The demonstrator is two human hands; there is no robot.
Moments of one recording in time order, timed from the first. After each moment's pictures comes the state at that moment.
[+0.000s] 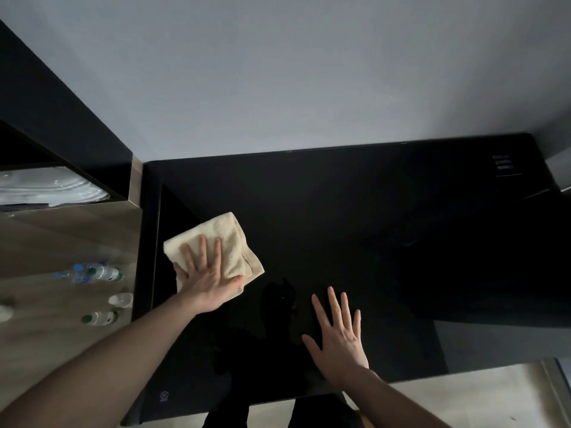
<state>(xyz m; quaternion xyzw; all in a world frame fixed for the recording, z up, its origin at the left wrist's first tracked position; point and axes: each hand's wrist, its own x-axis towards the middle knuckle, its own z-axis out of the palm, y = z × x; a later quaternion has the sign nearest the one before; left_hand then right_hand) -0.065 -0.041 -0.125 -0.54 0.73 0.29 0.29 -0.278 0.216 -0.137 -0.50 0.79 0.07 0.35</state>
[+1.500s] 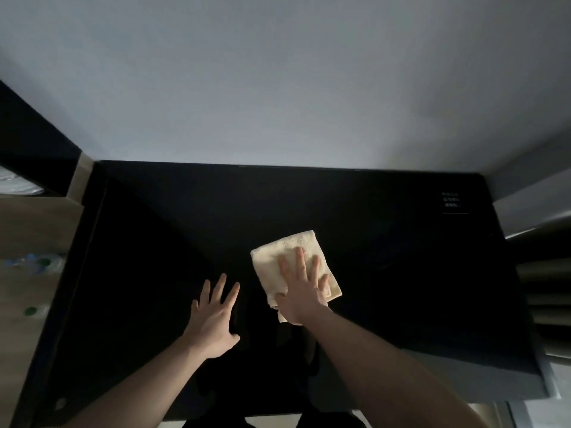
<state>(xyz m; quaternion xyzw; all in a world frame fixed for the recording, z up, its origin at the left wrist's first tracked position) -0.210 0.087 -0.120 -0.47 0.80 0.27 0.25 -0.437 0.126 -0.118 -0.53 0.76 0.12 0.37</state>
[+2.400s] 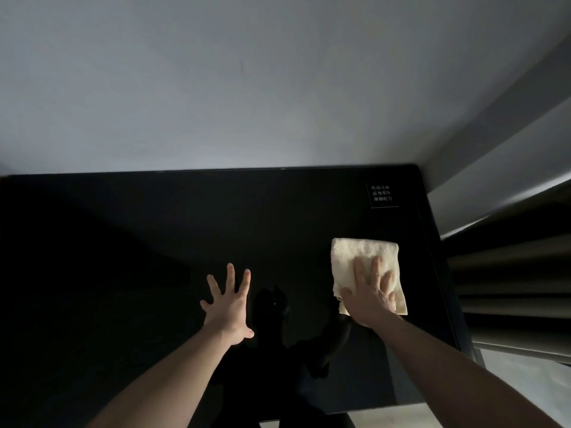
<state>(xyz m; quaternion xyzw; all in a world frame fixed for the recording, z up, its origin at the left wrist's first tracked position) -0.463 0.140 -0.113 -0.49 0.76 0.27 0.32 -0.755 0.260 -0.108 -0.33 0.85 0.10 0.41</state>
